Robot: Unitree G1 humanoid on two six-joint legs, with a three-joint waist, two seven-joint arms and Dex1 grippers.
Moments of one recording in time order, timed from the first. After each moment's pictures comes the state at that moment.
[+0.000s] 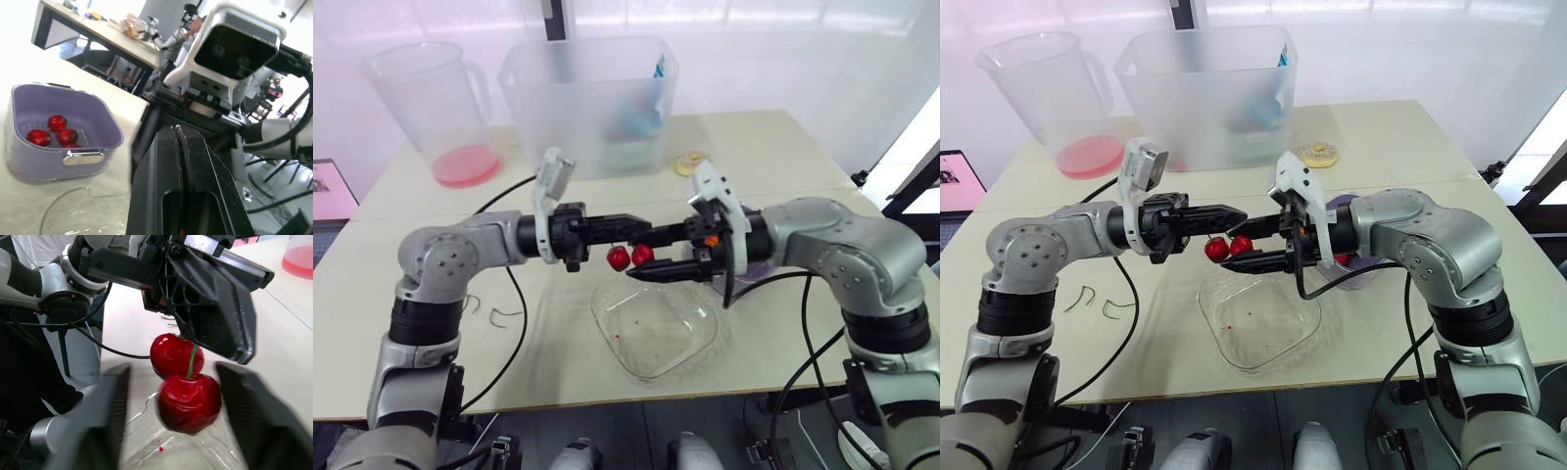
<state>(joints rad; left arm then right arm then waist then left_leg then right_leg) -0.79 0.53 0.06 -0.13 -1.10 1.08 -0.84 -0.84 -0.67 0.10 -0.39 0.75 1.07 0.96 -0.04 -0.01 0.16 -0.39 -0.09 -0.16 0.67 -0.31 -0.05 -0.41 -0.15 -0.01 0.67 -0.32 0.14</state>
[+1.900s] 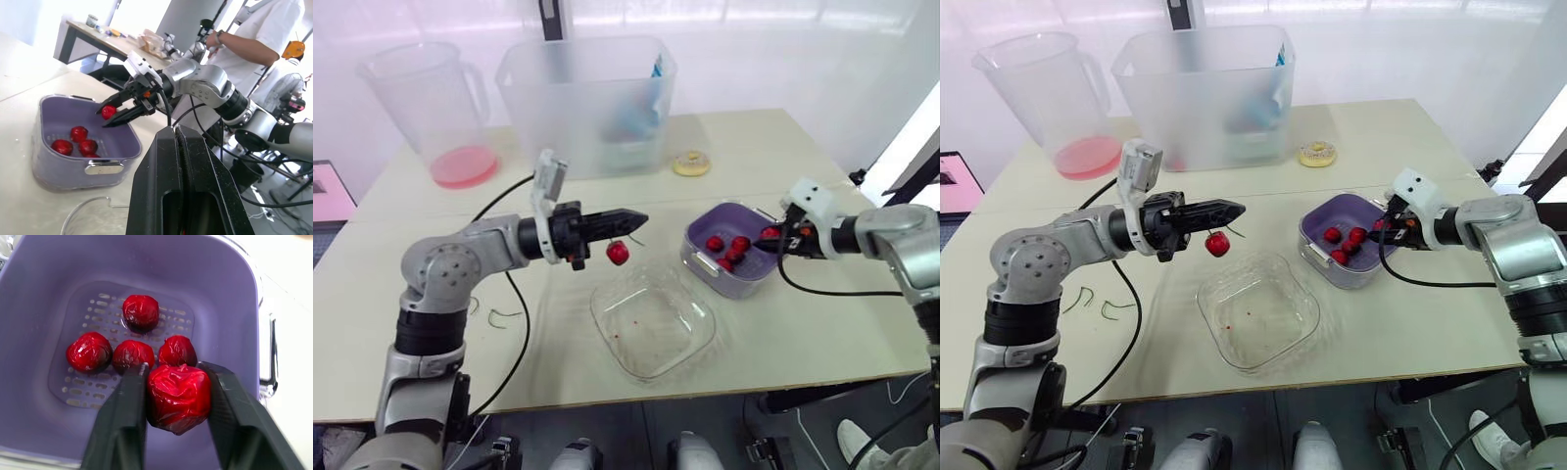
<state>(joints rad) -0.74 0.49 0.09 -0.16 -1.06 1.02 -0.79 -0.73 -1.02 0.15 0.20 0.24 0.64 1.02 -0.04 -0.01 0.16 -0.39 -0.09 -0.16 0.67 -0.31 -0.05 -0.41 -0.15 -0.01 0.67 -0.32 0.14</state>
